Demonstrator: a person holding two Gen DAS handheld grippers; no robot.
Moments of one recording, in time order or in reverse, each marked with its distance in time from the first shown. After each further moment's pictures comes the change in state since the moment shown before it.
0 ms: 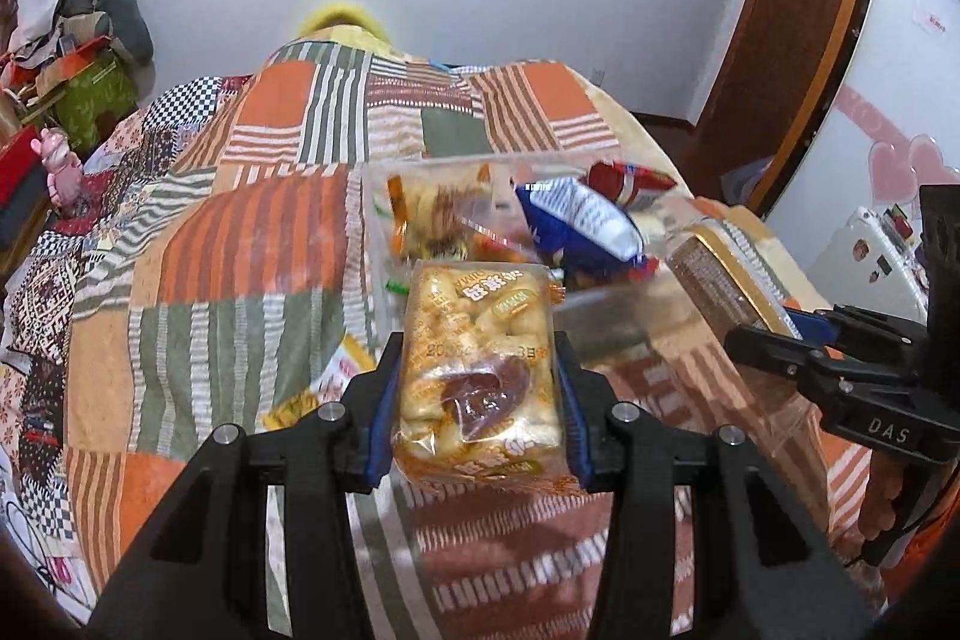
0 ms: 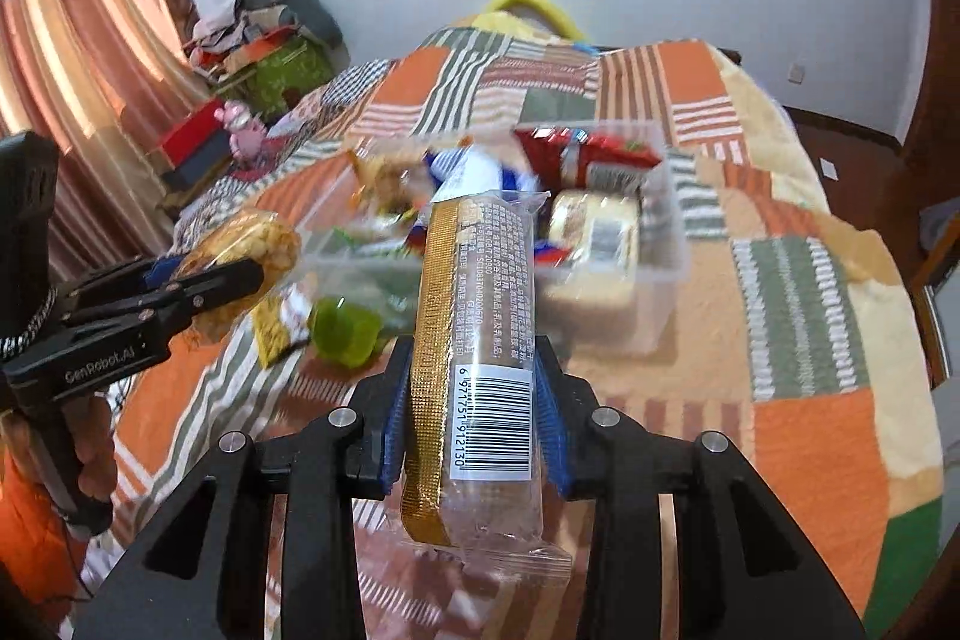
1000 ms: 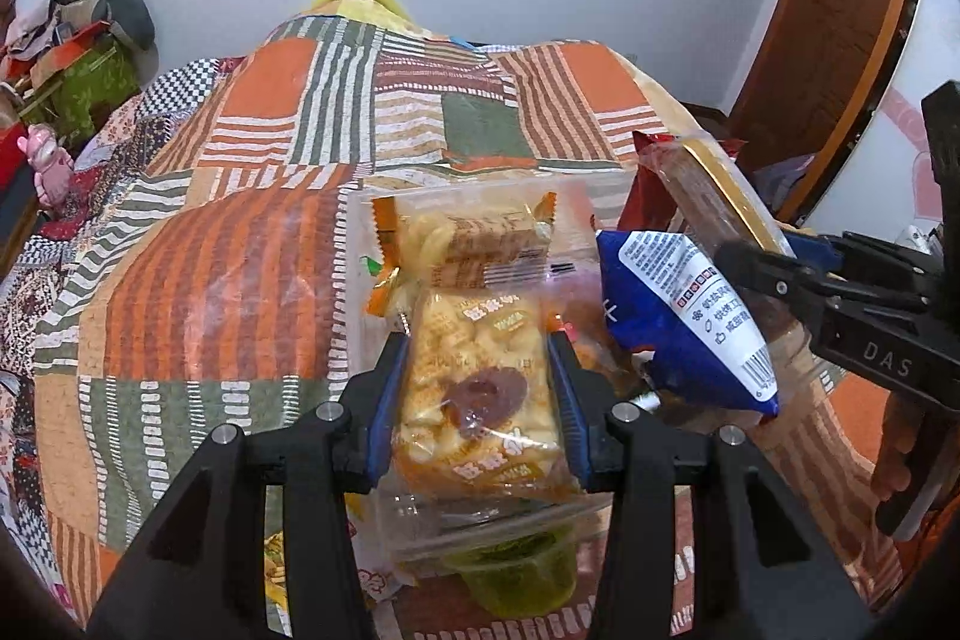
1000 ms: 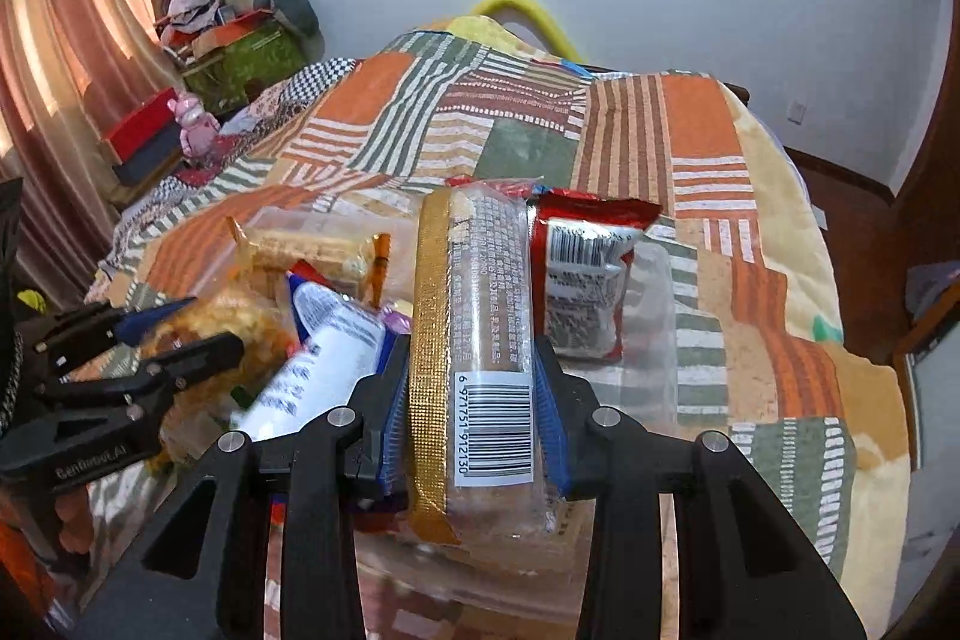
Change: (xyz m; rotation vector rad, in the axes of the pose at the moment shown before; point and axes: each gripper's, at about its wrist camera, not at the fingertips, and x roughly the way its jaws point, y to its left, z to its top) left arm 0.105 0.020 0.048 -0.019 0.054 0.057; right arm 0.070 -0.026 0.069 -0.100 0.025 -0.080
